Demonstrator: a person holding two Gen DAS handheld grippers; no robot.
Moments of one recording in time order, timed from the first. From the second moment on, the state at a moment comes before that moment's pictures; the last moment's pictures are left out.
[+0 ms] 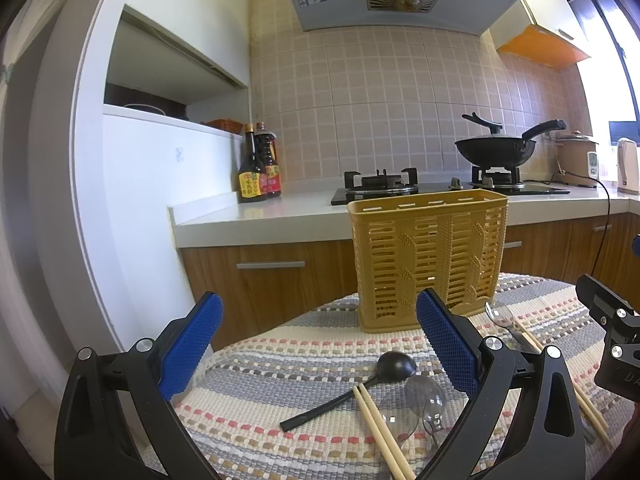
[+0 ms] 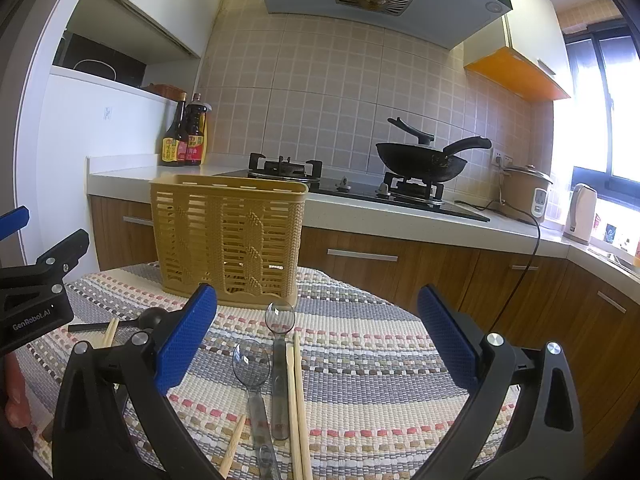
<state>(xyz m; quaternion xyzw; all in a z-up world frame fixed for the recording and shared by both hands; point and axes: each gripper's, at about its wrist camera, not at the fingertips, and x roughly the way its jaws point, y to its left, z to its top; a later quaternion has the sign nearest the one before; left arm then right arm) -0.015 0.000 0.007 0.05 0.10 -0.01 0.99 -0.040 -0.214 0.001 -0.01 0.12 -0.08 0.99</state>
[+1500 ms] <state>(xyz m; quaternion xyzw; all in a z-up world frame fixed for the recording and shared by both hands) 0.100 0.039 -0.035 0.20 0.48 -0.28 0.81 0.025 -0.242 0.026 0.00 0.36 -0.01 0.93</state>
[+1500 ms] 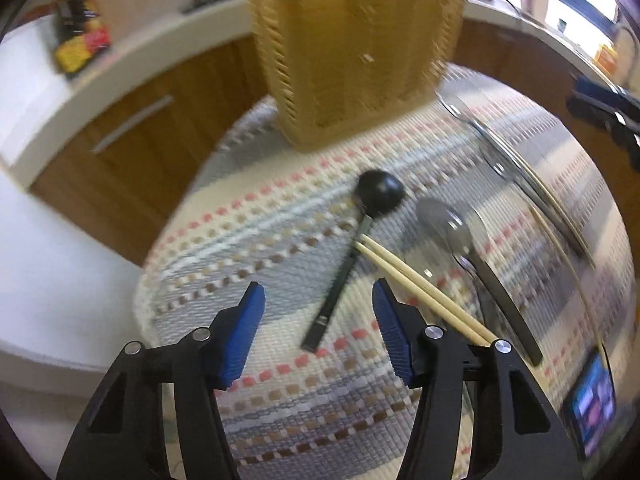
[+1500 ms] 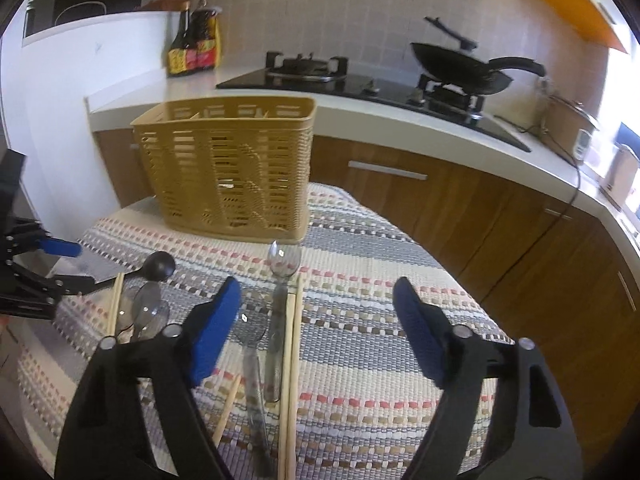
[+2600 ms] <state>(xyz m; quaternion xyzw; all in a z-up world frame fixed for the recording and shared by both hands) 0.135 0.048 -0.065 -0.05 0.58 -0.16 0.80 0.153 -0.256 -0.021 0.09 0.56 0.08 0.82</state>
